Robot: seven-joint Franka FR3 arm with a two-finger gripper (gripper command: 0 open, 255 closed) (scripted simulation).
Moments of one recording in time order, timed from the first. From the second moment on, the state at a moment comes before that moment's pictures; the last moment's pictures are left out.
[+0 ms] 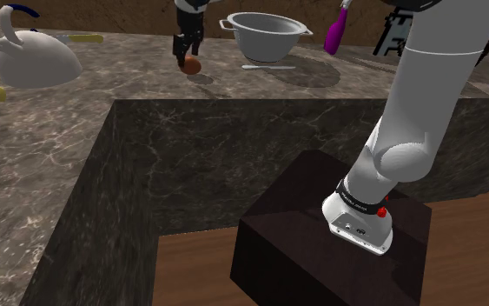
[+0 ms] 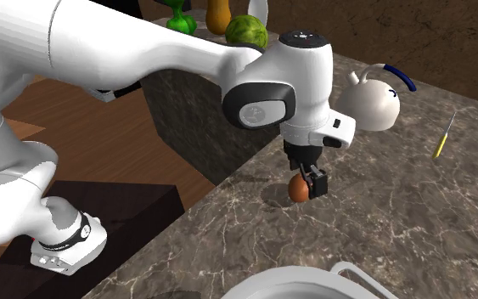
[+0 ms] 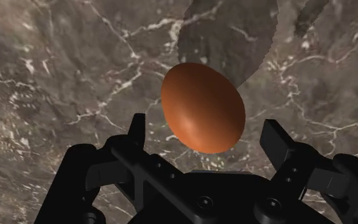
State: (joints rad) arm 0.12 0.22 -0.02 -1.73 -0.05 2.14 -0.22
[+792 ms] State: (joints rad) arm 0.12 0.23 -0.02 -1.76 -0.05 2.18 -0.22
